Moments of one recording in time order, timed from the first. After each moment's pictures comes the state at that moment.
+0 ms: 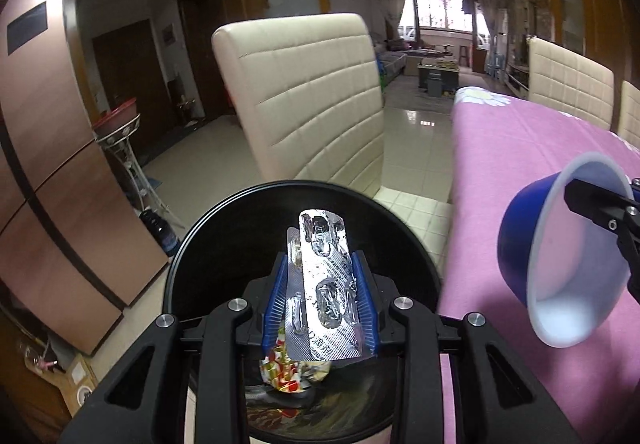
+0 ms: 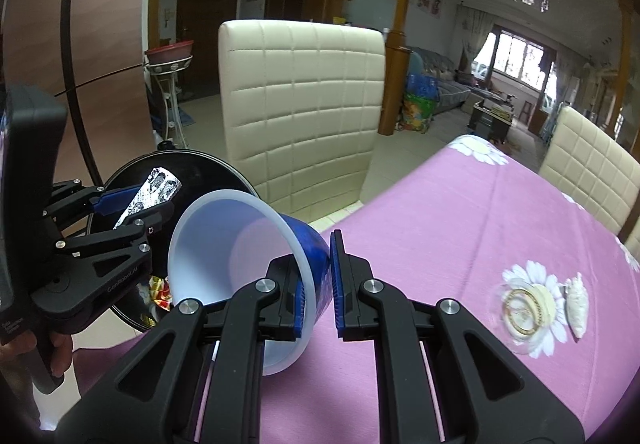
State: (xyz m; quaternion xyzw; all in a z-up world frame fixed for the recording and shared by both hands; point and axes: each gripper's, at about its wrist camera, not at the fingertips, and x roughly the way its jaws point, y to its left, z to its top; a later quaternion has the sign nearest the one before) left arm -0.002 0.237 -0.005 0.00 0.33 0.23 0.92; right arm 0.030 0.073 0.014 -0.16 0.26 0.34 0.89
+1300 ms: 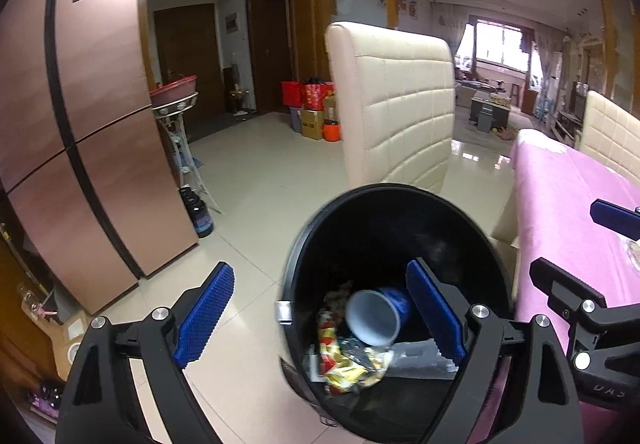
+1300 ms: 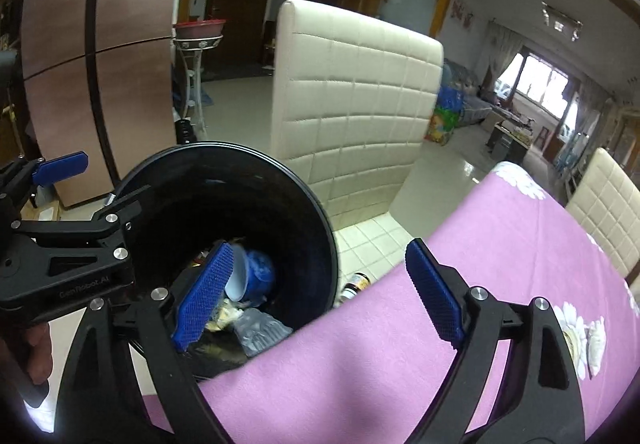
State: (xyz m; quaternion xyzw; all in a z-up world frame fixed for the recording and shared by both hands) left arm -0.049 0.296 -0.004 -0.06 0.29 0.30 0.91; right arm 0.018 0.140 0.001 -0.21 0.24 0.36 0.88
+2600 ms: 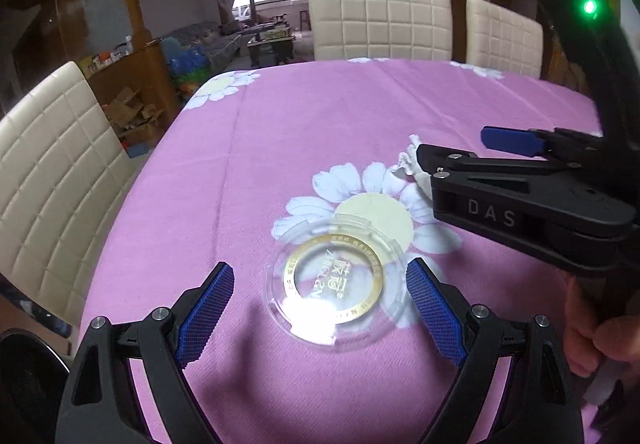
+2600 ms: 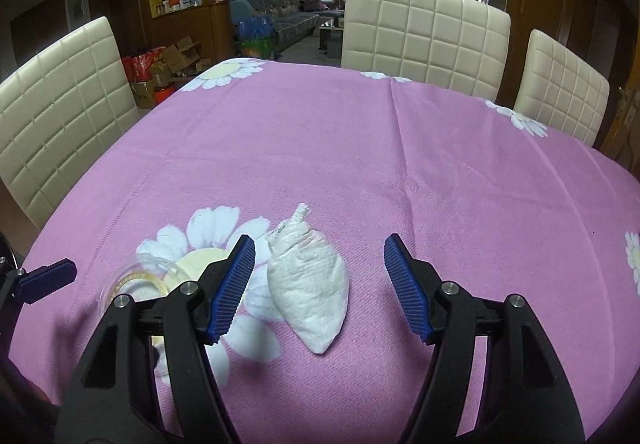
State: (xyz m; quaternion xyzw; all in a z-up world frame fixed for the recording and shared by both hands) left arm 0.174 -0.034 -0.022 0.08 0.39 -0.05 0.92; right arm 0.240 -0.168 -0.019 -0.04 0.38 0.09 0.92
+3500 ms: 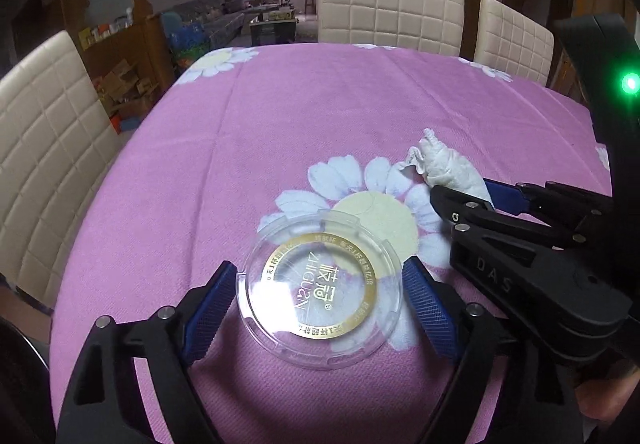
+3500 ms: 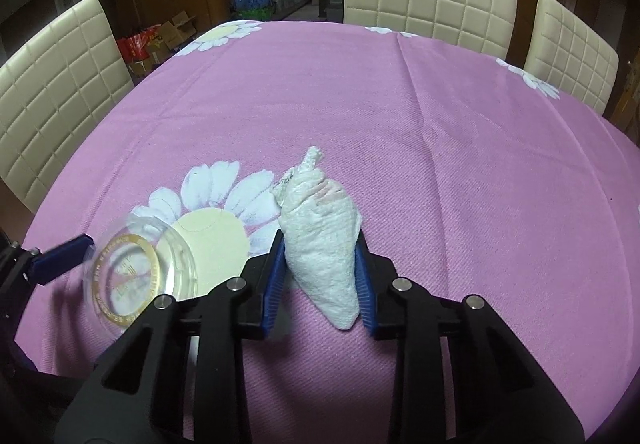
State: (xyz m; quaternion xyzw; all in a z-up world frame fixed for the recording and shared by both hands) left arm 0.188 -0.031 -0.029 0.03 0.42 -0.06 0.91; right arm 0.235 -0.162 -0.043 -0.04 0.43 0.08 0.90
